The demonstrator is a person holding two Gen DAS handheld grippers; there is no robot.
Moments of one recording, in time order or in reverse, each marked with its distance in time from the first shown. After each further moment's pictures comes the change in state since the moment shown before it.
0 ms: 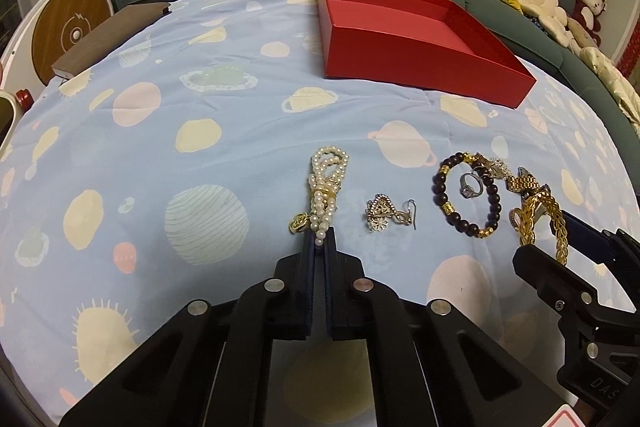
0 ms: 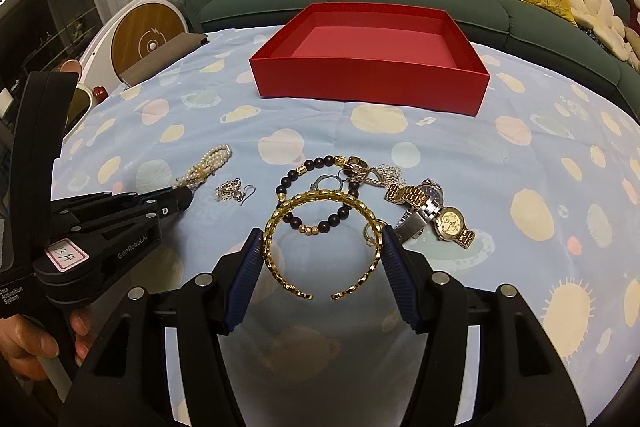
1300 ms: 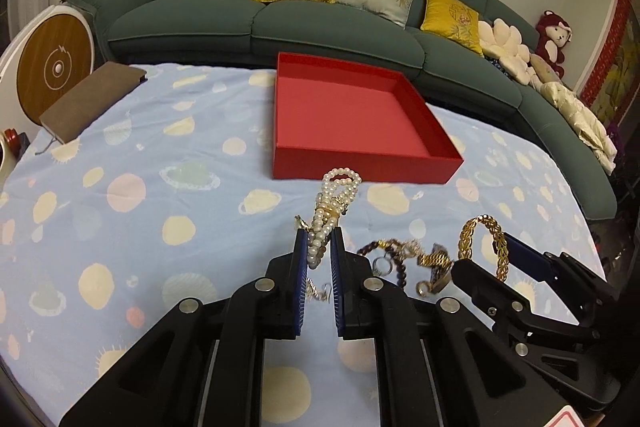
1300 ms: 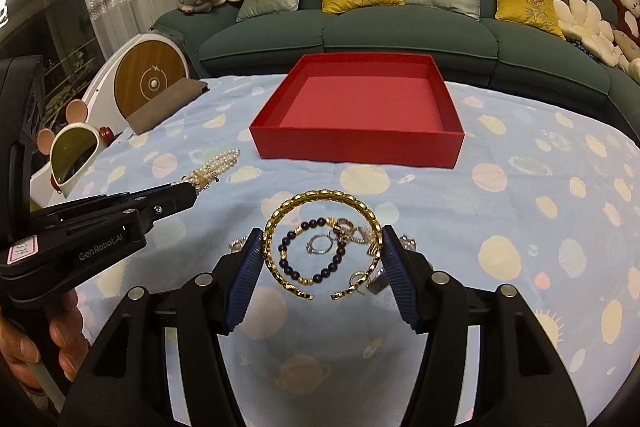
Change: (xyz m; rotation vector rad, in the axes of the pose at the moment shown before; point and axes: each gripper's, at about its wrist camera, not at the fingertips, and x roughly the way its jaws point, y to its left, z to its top) left arm -0.072 -0.023 0.058 0.000 -0.158 -0.130; right arm -0.042 -0.010 0.036 0.041 -0.123 0.005
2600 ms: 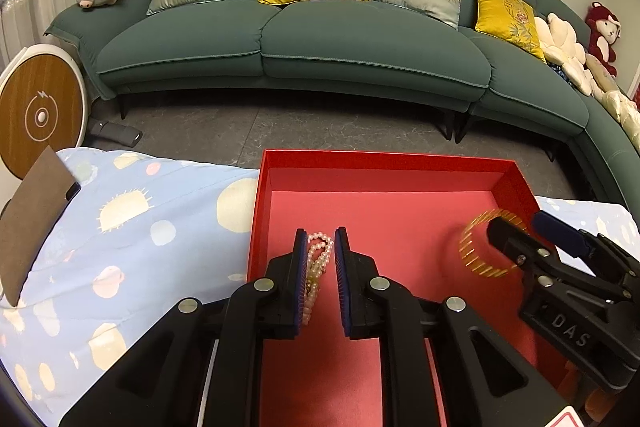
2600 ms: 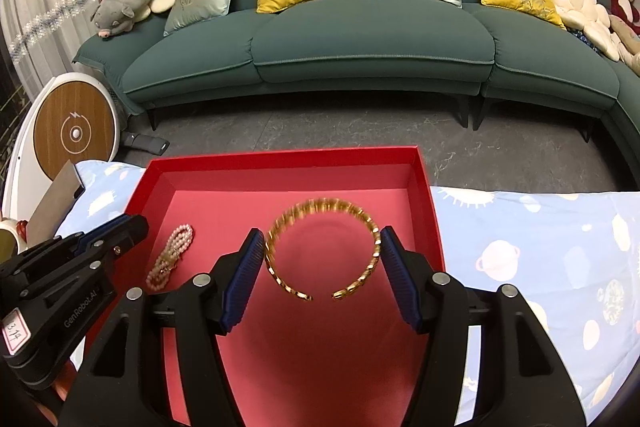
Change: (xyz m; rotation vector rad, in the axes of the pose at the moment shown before) left arm 0.214 0.008 0.175 0.017 0.027 0.162; right arm 0.218 -0.105 0.194 0.099 0.044 -0.104
